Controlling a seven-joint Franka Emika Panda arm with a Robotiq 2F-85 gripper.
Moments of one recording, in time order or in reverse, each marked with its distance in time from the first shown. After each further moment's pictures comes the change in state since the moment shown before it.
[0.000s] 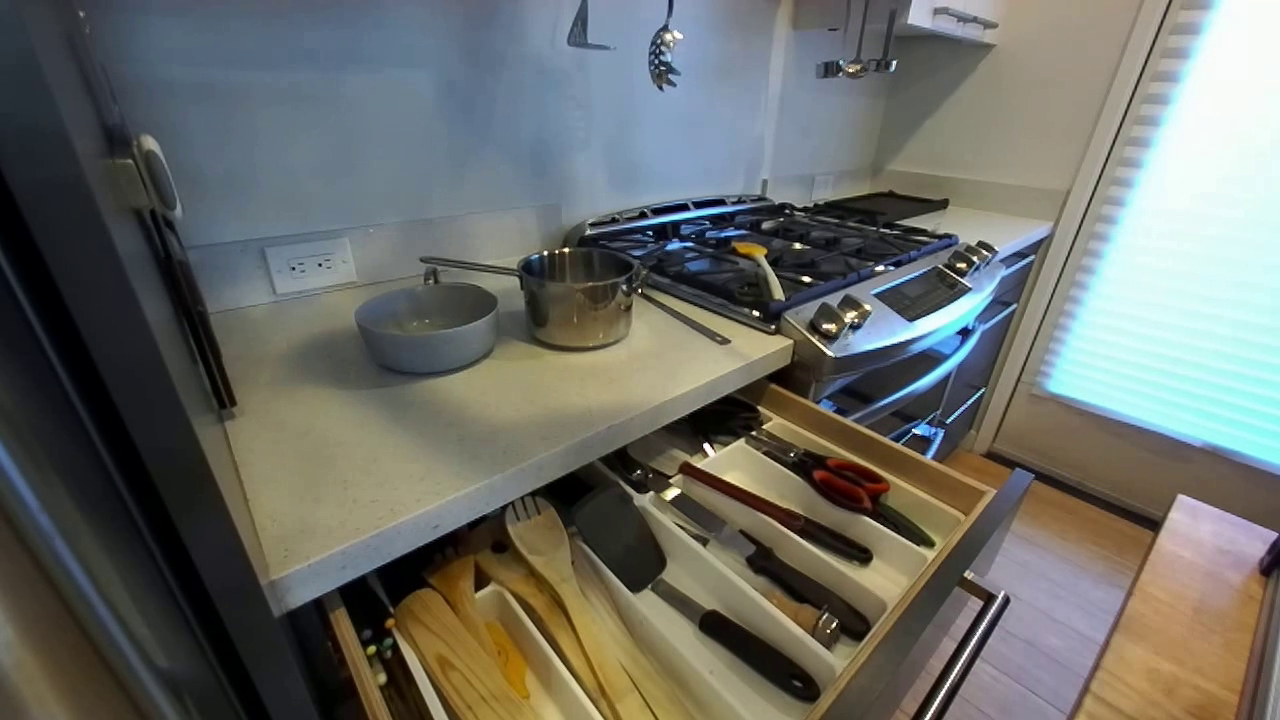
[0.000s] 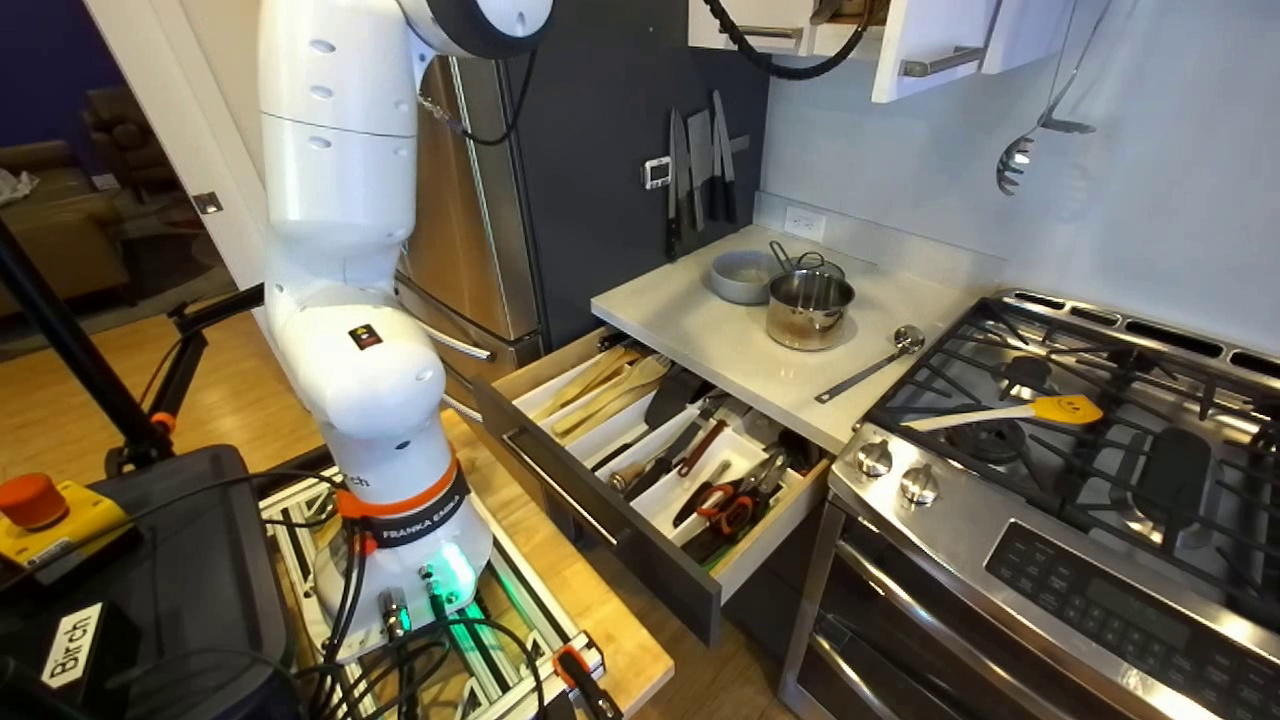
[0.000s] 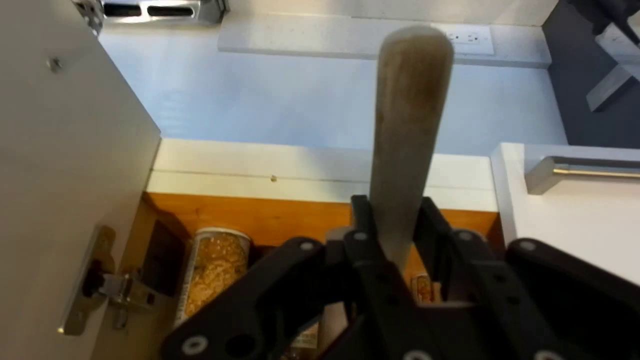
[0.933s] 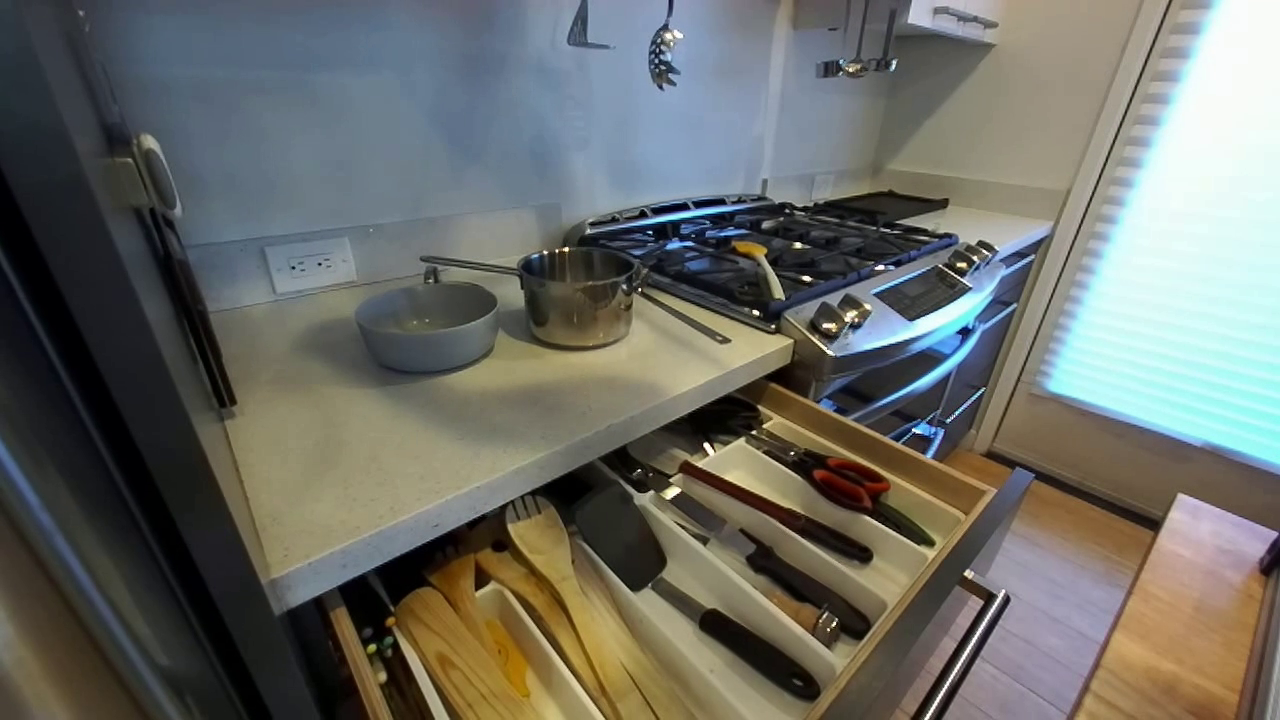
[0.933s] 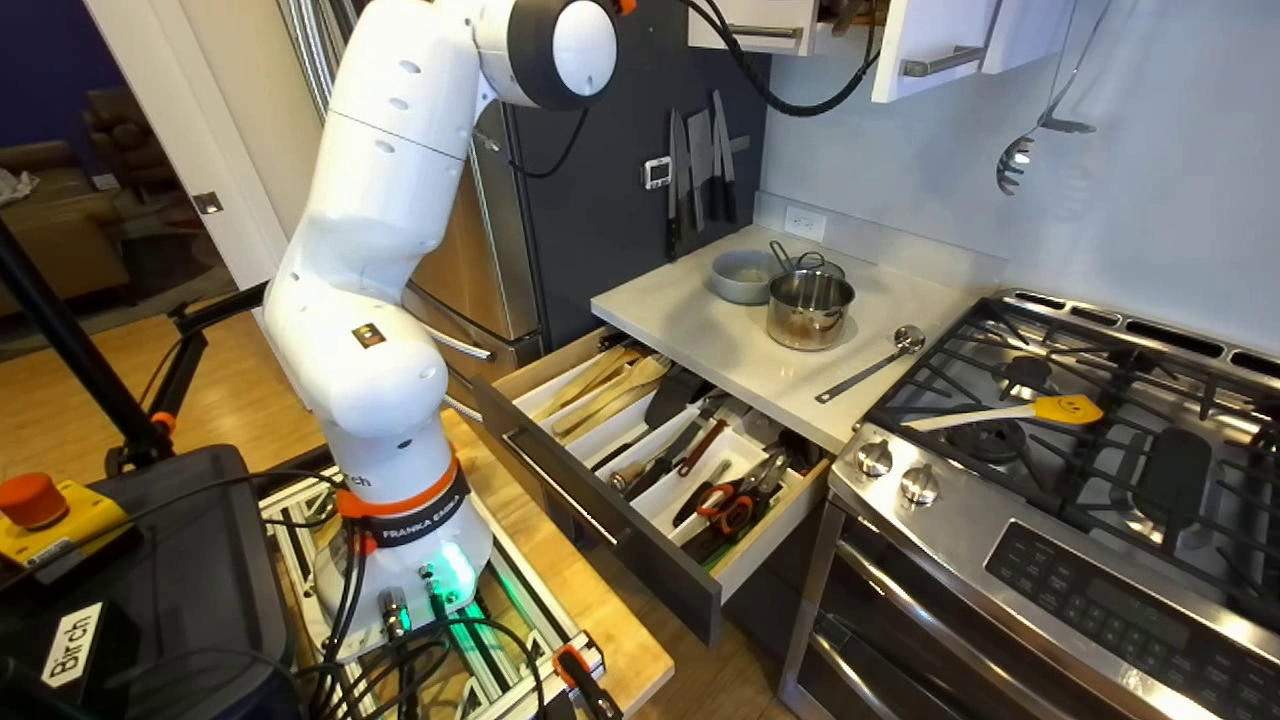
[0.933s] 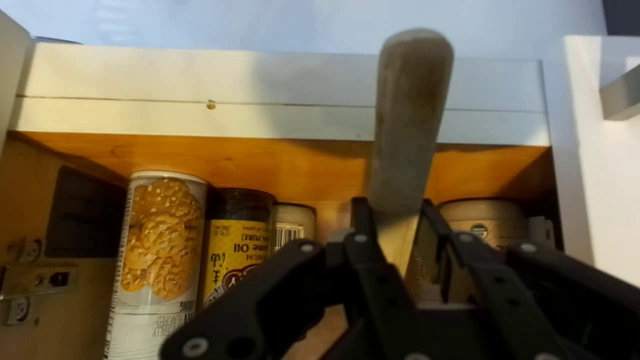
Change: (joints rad) arm 0.022 0.236 -0.005 0.170 -0.012 0.305 0.048
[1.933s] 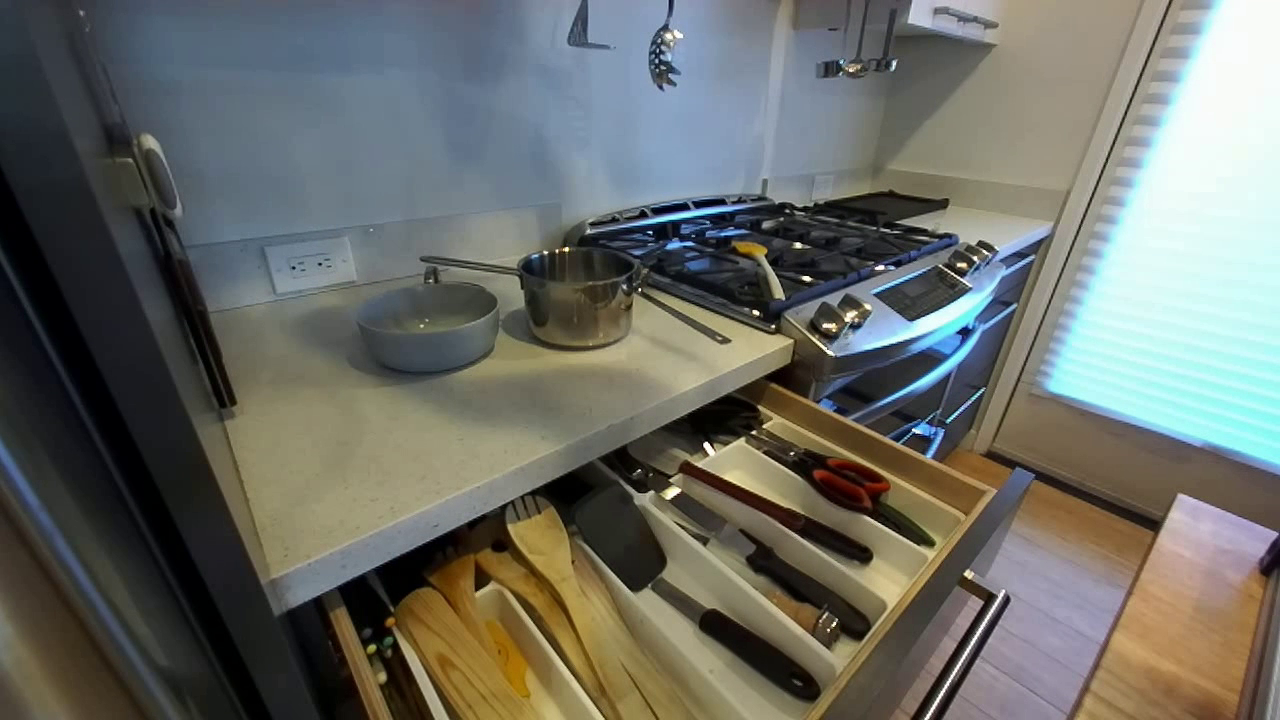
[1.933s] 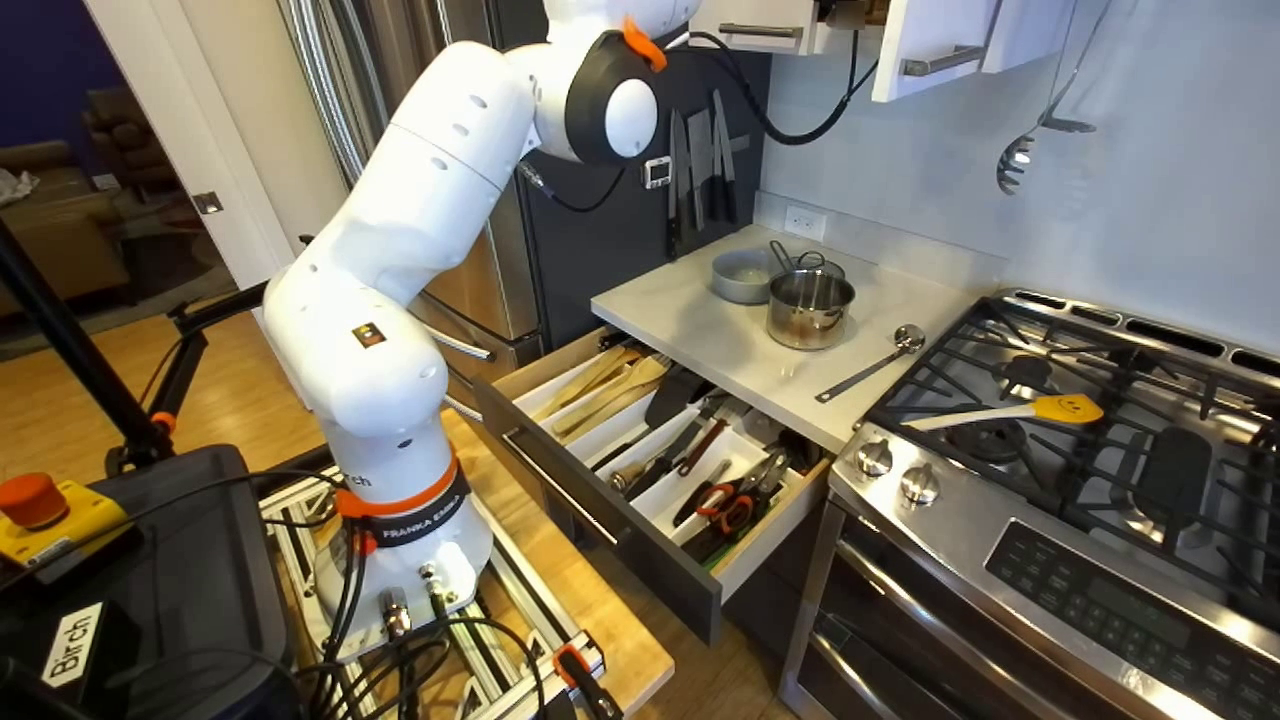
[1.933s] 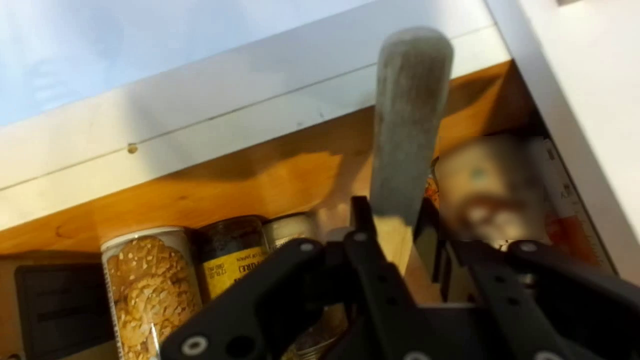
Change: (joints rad) arm 0.001 0.234 0.002 0.405 0.160 -0.161 0.209
